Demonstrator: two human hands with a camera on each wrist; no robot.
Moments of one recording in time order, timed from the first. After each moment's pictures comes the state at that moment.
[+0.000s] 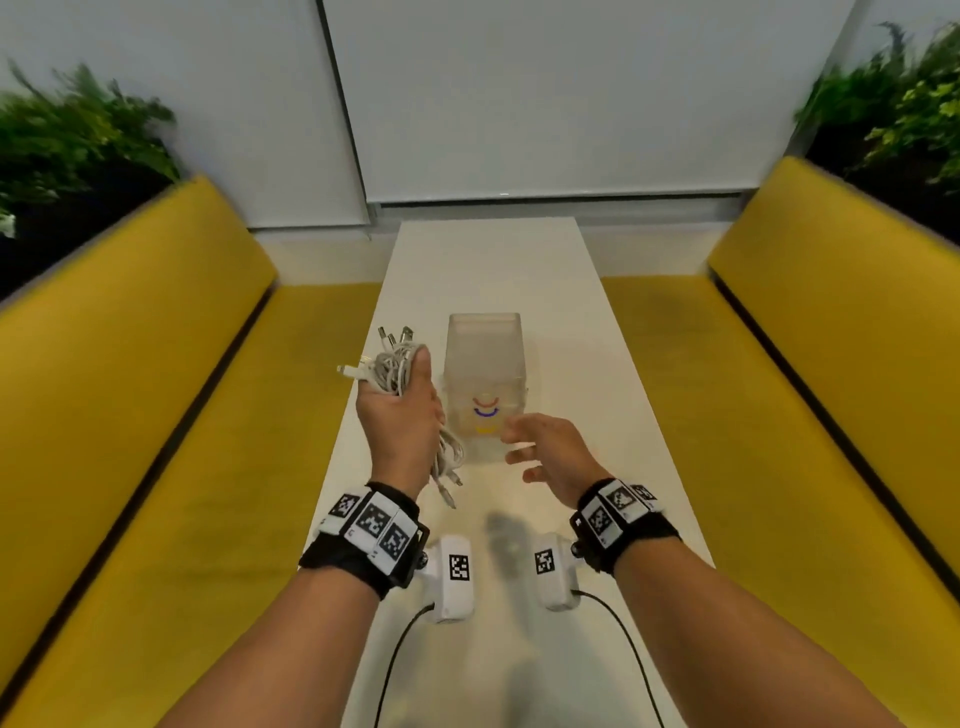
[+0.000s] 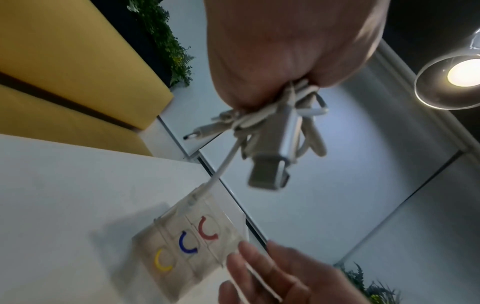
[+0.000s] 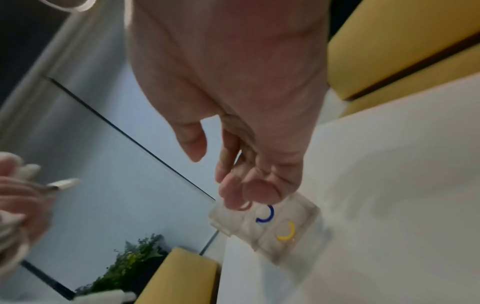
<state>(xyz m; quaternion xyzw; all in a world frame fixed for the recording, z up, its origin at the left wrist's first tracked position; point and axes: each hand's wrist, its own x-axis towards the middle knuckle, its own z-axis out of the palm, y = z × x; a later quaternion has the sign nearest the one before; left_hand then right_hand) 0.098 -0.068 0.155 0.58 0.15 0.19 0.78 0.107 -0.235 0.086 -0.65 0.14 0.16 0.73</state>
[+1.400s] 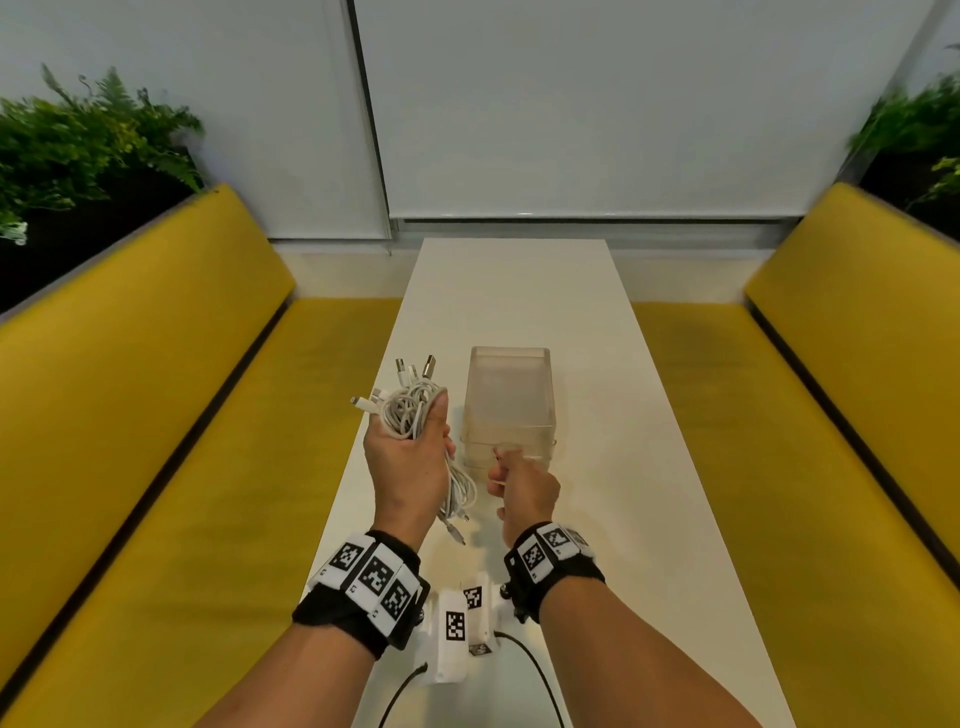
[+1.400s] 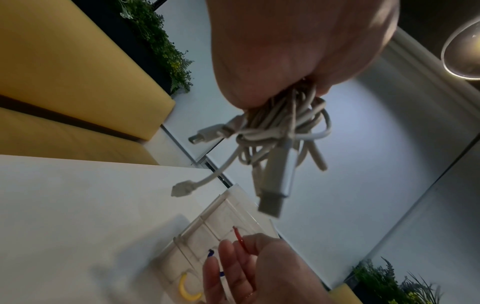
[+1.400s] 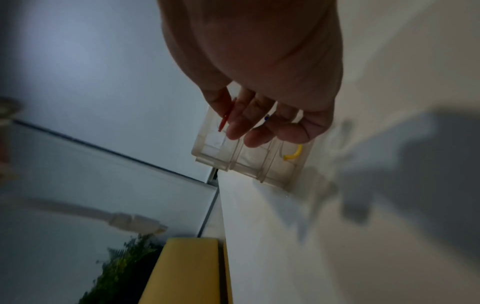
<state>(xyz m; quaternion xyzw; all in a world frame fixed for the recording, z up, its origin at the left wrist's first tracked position) 0.146 -0.050 0.125 0.59 0.13 0.22 0.76 0.179 -0.156 0.029 -0.54 0.35 0.02 0.76</state>
